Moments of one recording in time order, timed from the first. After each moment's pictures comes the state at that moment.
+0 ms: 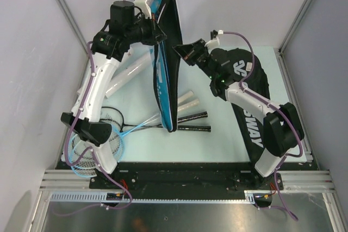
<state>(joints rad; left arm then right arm) -0.39 1.80 2.29 -0.85 0.28 -0.24 0.57 1.69 1.32 0.55 -0.11 1.15</state>
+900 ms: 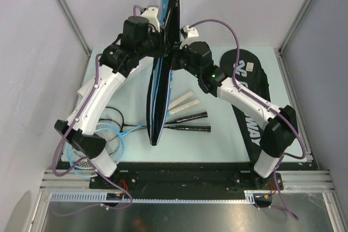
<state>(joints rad) -0.53 1.67 2.05 -0.76 -0.01 -0.25 0.72 1.73 1.63 0.01 0.02 0.42</state>
